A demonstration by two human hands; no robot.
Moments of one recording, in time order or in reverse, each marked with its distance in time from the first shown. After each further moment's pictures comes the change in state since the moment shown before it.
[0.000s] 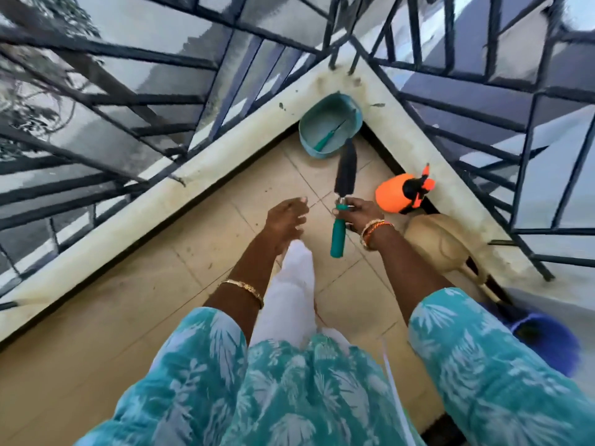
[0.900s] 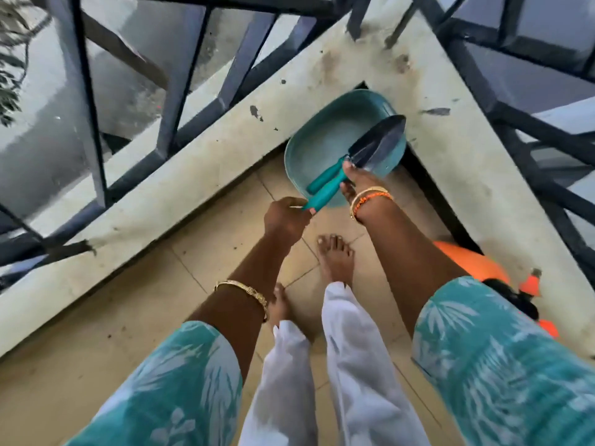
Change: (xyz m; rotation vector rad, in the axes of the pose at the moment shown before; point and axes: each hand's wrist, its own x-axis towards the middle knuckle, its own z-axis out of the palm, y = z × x) left_hand 0.435 0.039 0.060 0.421 0.246 -0.068; right_hand 0.471 -0.046 0.042 0.626 0.203 0.304
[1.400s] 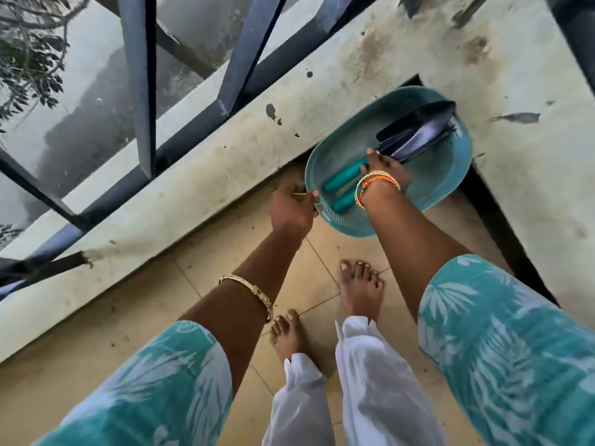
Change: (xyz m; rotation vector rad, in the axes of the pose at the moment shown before) left_hand 0.093 0.018 0.006 -0.101 0.212 -0.004; right_hand 0.111 0.011 0.065 -0.089 0.264 -0.162
